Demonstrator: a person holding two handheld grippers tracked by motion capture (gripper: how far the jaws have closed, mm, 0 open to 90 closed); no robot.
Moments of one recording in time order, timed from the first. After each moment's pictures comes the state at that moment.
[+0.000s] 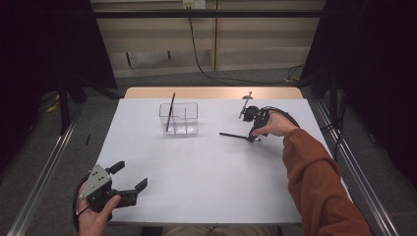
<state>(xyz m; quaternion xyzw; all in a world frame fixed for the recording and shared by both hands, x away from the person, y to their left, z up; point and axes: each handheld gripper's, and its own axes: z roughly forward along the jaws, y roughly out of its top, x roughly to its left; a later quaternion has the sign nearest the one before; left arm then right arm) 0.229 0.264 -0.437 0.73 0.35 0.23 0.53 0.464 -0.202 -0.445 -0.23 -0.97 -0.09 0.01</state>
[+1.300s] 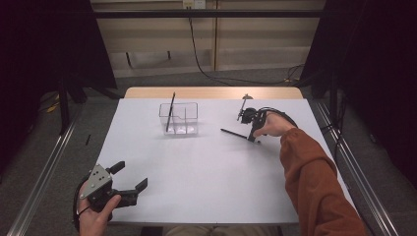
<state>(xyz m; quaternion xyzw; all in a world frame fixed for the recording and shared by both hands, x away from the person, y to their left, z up) 0.229 0.263 -0.437 0.74 0.35 0.23 0.53 0.467 -0.197 -0.452 -0.23 -0.97 -0.06 0.01</state>
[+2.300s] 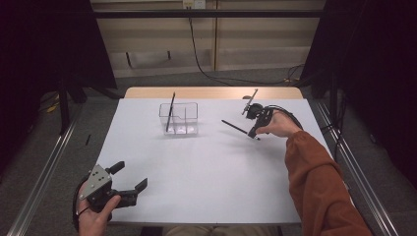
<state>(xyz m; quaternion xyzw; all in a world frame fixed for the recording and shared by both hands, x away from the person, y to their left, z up) 0.228 0.264 -0.437 0.74 0.35 0.23 0.53 0.457 -0.212 -0.432 -0.27 -0.95 -0.13 0.00</state>
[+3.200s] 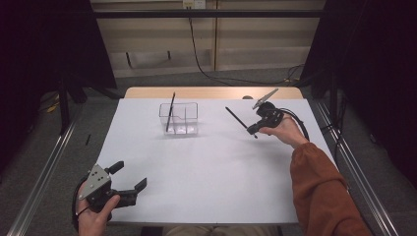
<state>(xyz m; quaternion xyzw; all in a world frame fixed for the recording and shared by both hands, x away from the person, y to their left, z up) 0.228 0.265 -0.436 0.73 0.35 0.23 0.53 0.435 -0.237 -0.425 -0.32 -0.90 -0.29 -0.03</state>
